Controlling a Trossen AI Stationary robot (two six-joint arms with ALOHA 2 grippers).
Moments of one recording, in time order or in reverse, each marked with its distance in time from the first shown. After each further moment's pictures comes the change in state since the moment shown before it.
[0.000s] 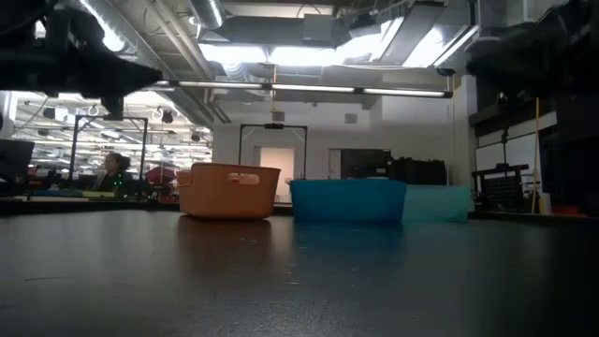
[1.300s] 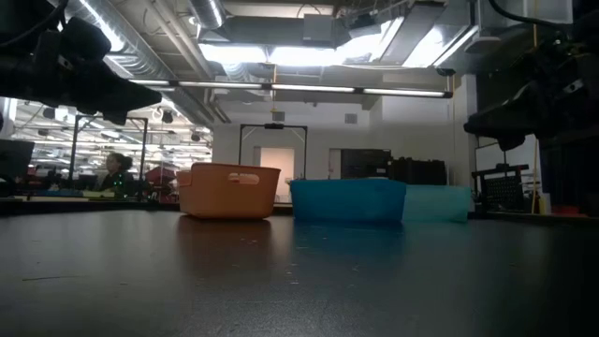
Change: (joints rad) left arm 0.005 0.072 0.000 -0.083 0.090 0.068; right arm -0.082 0.085 0.001 -0.255 -0.080 0.074
